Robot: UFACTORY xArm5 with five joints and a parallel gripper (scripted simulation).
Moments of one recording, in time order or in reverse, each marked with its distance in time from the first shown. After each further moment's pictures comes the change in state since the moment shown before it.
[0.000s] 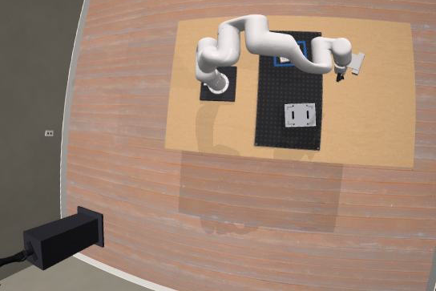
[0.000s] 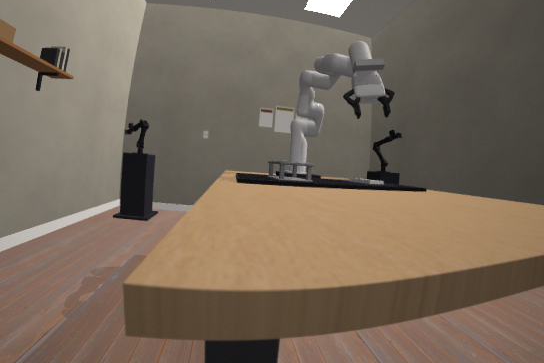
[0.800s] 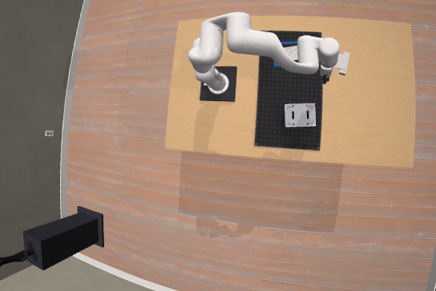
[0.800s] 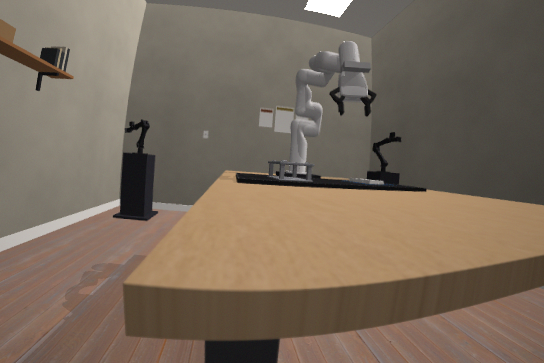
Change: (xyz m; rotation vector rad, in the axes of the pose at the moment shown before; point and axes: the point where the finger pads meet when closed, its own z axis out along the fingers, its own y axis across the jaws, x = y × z) arm -0.062 0.042 -0.044 -0.046 -0.109 -0.127
